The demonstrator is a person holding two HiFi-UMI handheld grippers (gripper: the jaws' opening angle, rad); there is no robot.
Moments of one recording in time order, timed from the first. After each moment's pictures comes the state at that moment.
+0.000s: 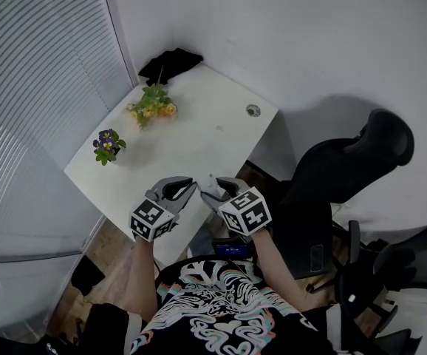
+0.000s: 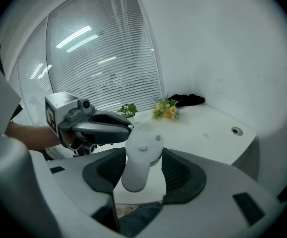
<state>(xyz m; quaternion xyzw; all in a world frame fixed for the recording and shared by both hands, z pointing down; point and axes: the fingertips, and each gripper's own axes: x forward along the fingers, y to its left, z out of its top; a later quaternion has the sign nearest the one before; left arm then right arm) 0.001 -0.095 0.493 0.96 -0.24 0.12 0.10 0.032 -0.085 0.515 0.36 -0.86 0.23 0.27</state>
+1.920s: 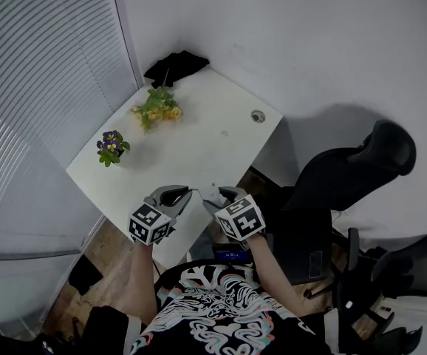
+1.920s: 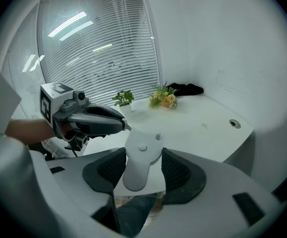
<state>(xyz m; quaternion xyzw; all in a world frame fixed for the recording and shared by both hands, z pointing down) -0.023 -0.095 0.522 0.94 -0.26 0.13 0.16 0.030 -0.080 0.544 0.37 -0.83 0.24 0.33</state>
